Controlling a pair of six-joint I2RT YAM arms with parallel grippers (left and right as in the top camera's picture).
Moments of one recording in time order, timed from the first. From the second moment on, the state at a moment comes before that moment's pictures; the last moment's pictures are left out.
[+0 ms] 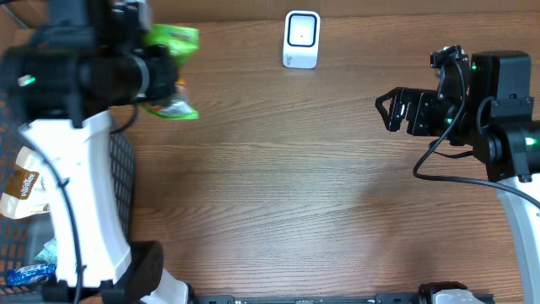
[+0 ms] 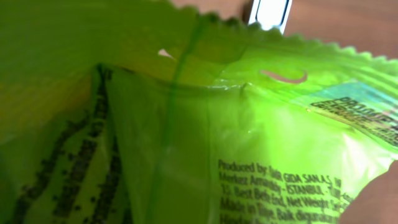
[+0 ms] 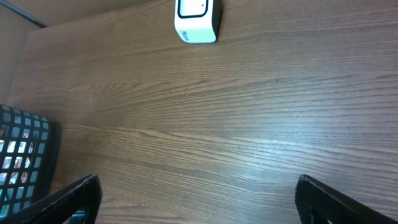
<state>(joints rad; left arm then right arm) -0.04 1.75 2.43 -1.67 0.16 -0.22 0.07 1.30 1.46 -1.01 -0.36 0.20</state>
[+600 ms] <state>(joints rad) -0.37 2.07 2.06 -1.49 0.09 -0.34 0.07 1.30 1.46 -1.00 -0.35 0.20</state>
